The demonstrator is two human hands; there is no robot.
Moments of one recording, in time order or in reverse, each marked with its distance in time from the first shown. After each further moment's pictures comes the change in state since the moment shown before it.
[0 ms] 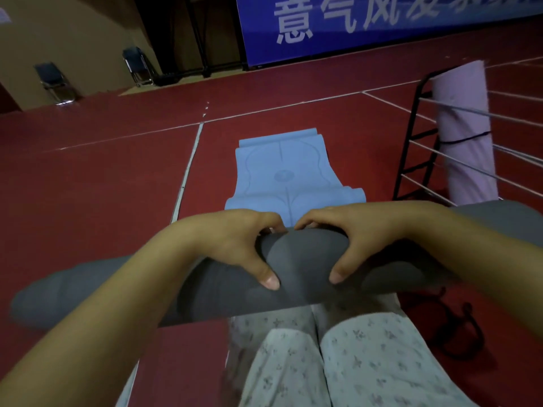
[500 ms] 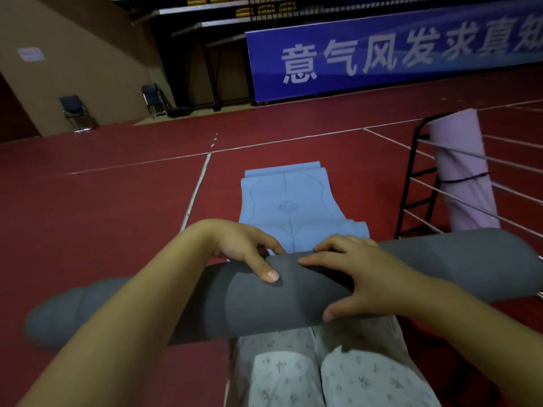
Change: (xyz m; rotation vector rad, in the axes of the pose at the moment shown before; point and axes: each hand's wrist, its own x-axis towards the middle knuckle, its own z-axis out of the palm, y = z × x) left_hand 0.036 -0.028 -0.029 -0.407 -0.248 -0.144; right_hand -0.012 0.002 0.033 -0.313 0.462 -0.072
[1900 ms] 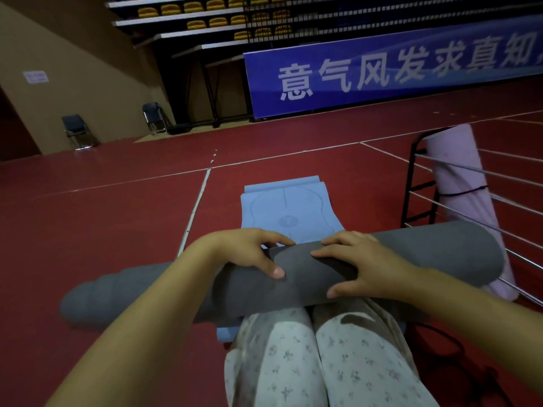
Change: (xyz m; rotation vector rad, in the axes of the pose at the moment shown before) left_hand 0.024 -0.009 -0.023 0.185 0.276 0.182; right_hand 0.030 0.047 0.004 -0.006 0.105 0.059
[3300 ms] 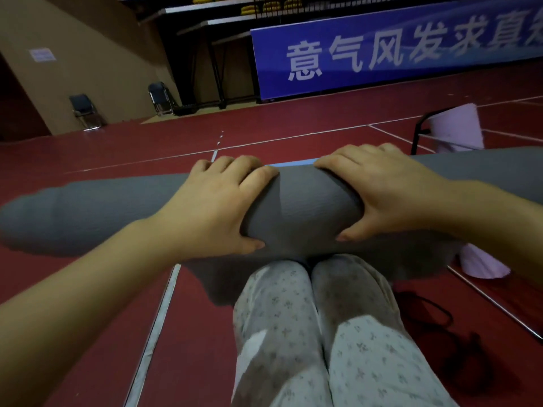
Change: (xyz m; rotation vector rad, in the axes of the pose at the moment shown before) left_hand -0.137 0.075 0.018 0.989 0.737 0.183; right_hand -0.026 -0.086 -0.115 -0.451 0.048 -0.070
